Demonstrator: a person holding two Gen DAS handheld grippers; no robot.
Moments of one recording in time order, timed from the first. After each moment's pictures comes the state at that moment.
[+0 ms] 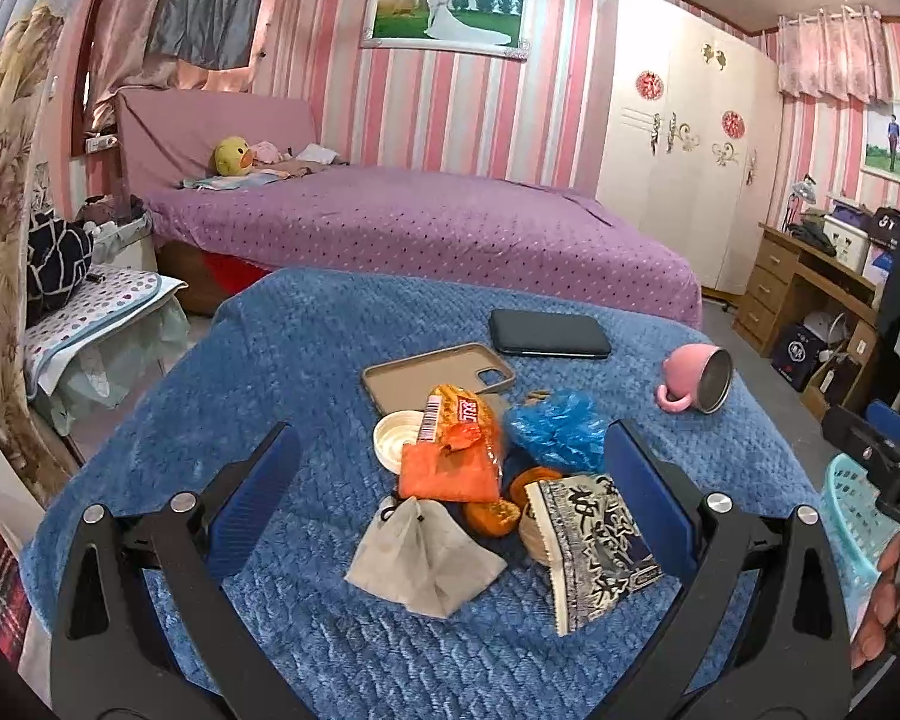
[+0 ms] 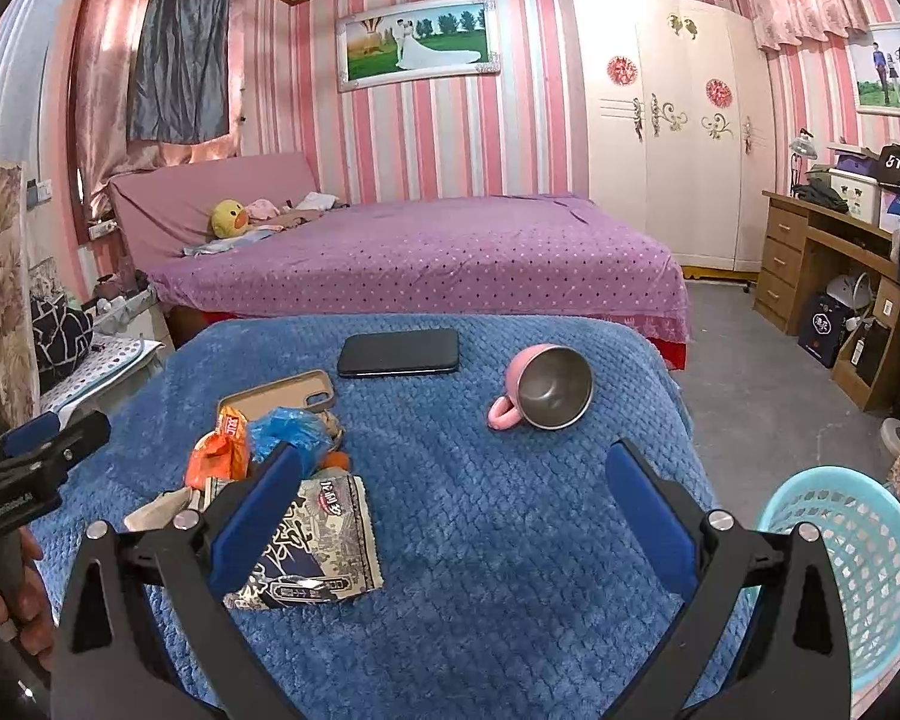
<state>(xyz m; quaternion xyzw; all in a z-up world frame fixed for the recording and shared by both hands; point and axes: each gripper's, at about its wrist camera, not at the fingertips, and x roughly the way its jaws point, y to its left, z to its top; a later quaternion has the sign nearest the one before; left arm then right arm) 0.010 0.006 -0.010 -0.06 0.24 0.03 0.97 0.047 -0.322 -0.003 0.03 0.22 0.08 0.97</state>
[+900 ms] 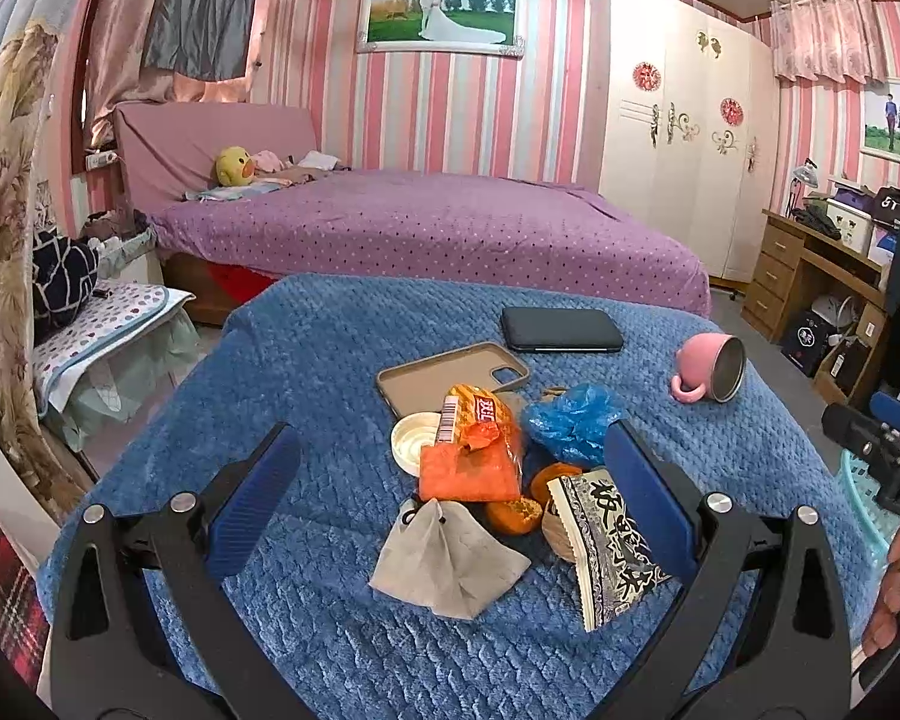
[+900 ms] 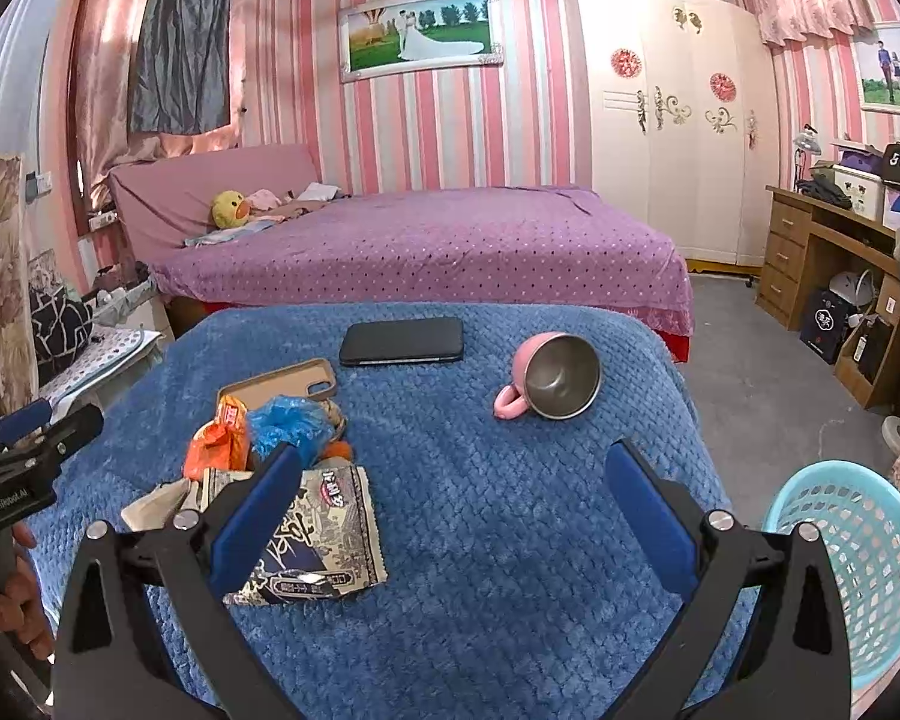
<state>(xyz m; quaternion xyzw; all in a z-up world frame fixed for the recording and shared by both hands) 0.010 0.010 -0.012 -0.04 0.24 0.04 0.97 0.051 -0.311 -0.012 0.02 0.24 0.09 0.97</state>
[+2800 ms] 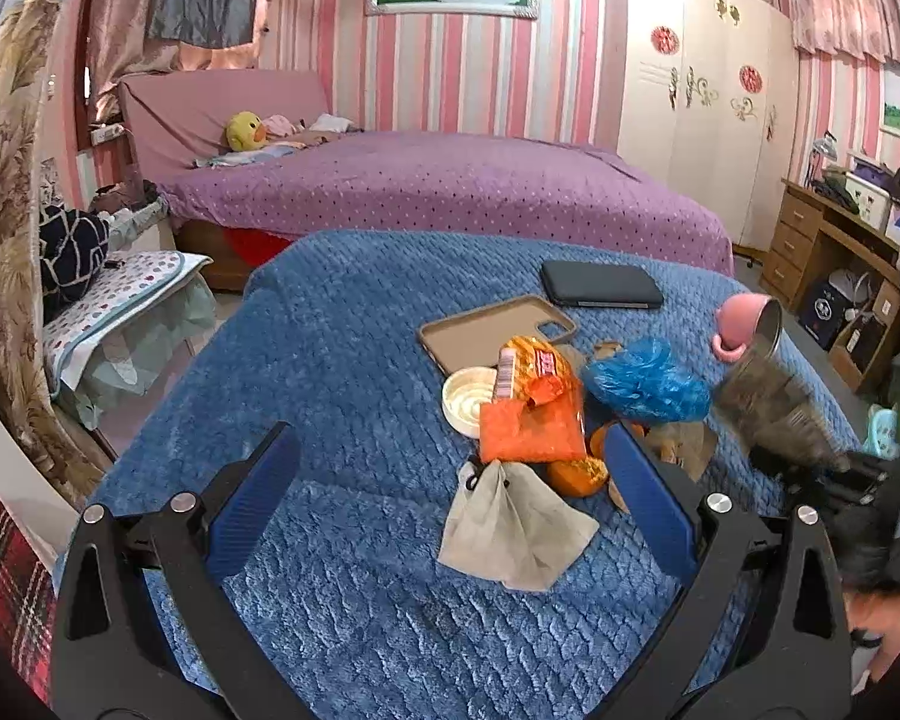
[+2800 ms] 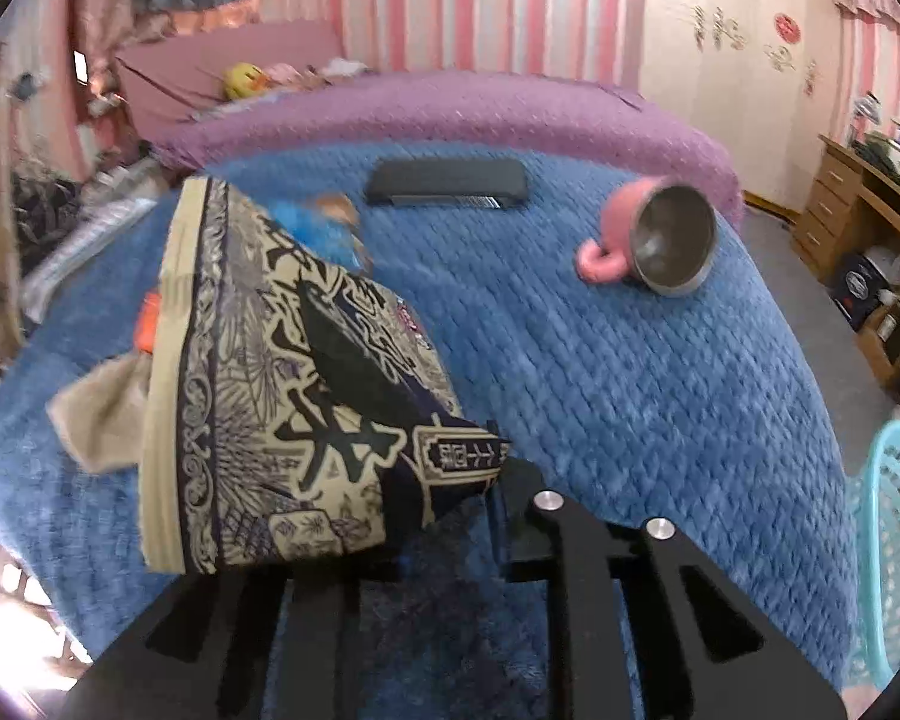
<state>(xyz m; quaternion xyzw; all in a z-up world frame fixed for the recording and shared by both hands) 0.022 0.040 -0.033 -0.04 0.29 0.05 0.95 0.096 -0.258 -0.084 -0.03 0.35 0.13 0.93</state>
